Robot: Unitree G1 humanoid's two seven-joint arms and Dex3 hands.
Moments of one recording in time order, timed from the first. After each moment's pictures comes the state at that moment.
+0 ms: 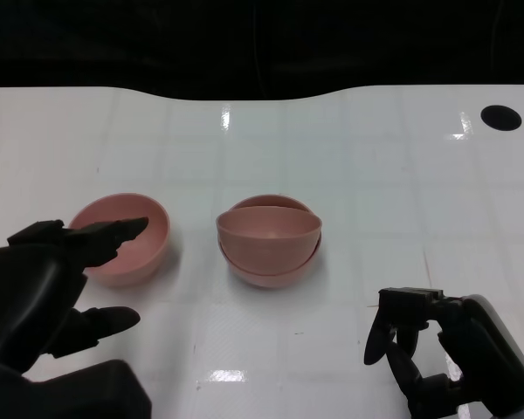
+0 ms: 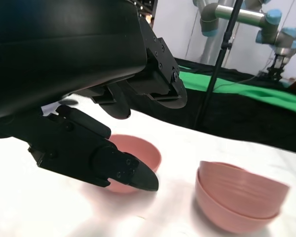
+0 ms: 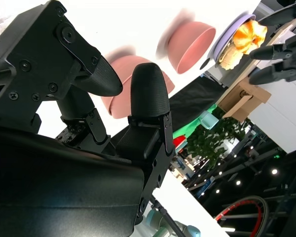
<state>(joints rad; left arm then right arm) 0.15 0.33 0.03 -0.34 0.74 -0.09 -0.09 0.05 -0.22 0.19 0.17 -0.40 -0.71 -0.14</state>
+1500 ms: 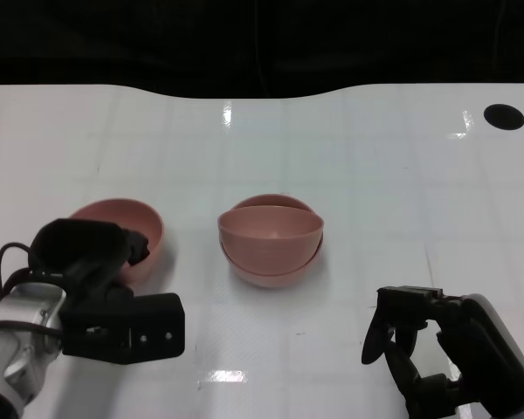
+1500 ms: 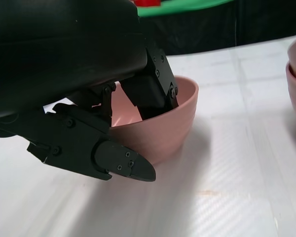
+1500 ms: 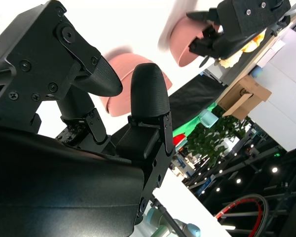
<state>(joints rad) -0.46 0.40 -0.39 0.69 0.86 -0.14 0.17 0.07 -0.20 0.18 0.11 -0.42 -0.69 -0.13</state>
